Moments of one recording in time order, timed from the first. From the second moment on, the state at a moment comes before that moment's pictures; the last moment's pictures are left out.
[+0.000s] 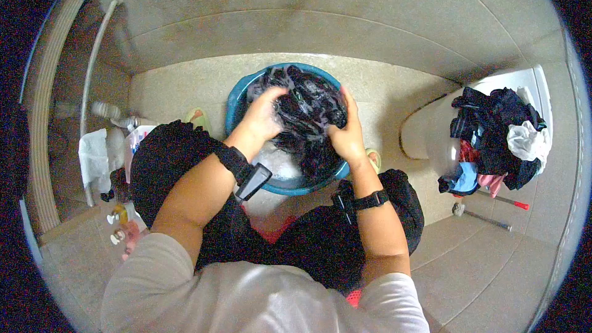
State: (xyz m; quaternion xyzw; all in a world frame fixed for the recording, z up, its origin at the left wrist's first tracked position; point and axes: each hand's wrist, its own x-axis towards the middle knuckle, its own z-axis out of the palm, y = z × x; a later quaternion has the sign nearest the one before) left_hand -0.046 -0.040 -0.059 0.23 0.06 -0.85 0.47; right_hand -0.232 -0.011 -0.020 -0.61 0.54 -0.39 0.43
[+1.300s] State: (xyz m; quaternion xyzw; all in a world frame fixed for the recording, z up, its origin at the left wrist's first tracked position) left_hand -0.059 0.006 0.002 0.24 -0.60 -0.72 0.26; right_hand -0.228 -0.019 0.038 -0.47 0.55 -0.33 0.61
